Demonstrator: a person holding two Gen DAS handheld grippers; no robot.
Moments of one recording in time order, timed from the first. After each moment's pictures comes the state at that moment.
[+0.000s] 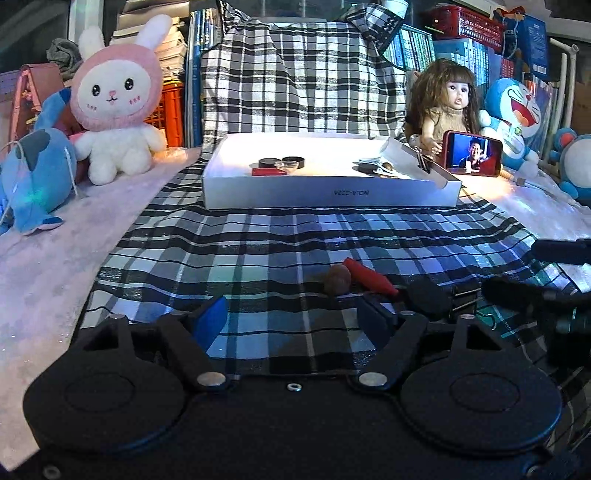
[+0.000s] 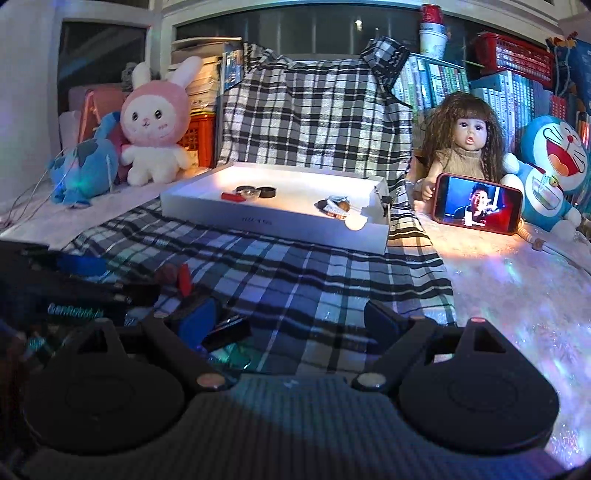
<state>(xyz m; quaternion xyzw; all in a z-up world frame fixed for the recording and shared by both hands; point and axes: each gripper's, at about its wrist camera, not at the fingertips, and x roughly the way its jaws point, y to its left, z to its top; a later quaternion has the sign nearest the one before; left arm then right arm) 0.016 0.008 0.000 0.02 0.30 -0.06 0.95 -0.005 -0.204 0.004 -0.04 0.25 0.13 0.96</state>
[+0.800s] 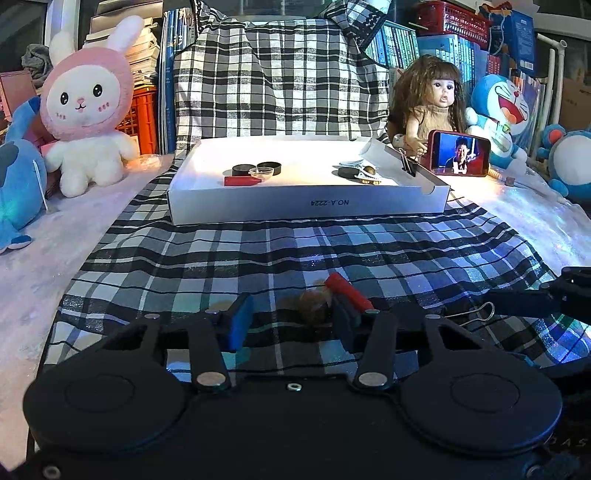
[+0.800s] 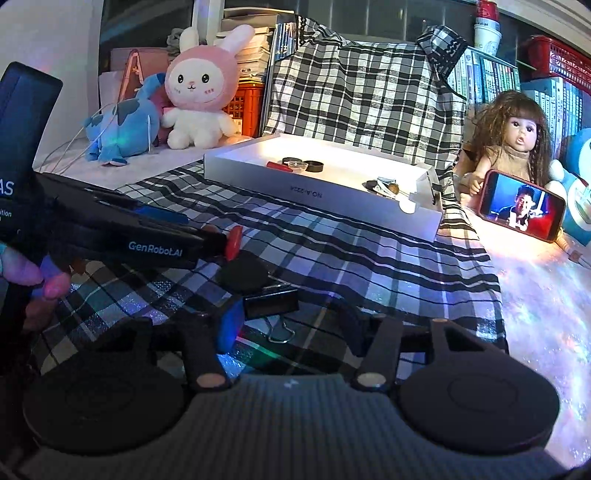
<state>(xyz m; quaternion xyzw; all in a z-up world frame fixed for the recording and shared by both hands) 0.041 -0.007 -0.002 0.02 0.30 -0.09 0.95 -0.002 -0.183 -0.009 -0.08 0.28 0.19 0.94</state>
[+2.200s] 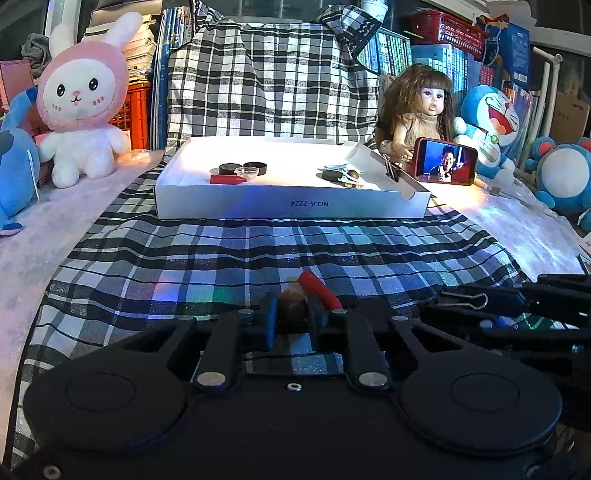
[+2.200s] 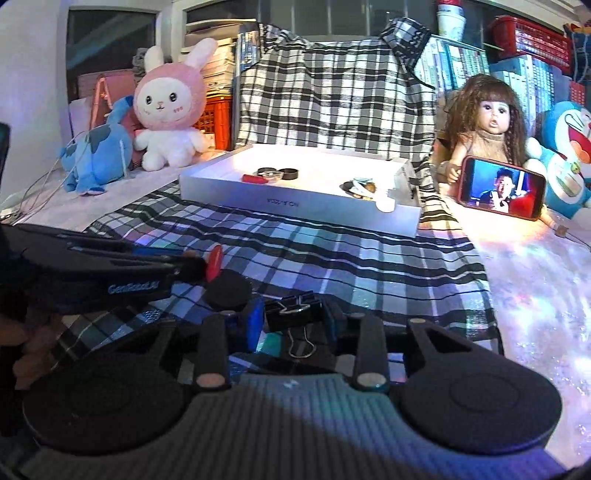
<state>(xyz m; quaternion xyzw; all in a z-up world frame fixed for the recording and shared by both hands) 0.030 -0.013 0.001 0.00 0.30 -0.10 0.95 0.003 -0.189 -0.002 -0.03 0.28 0.15 0.95</state>
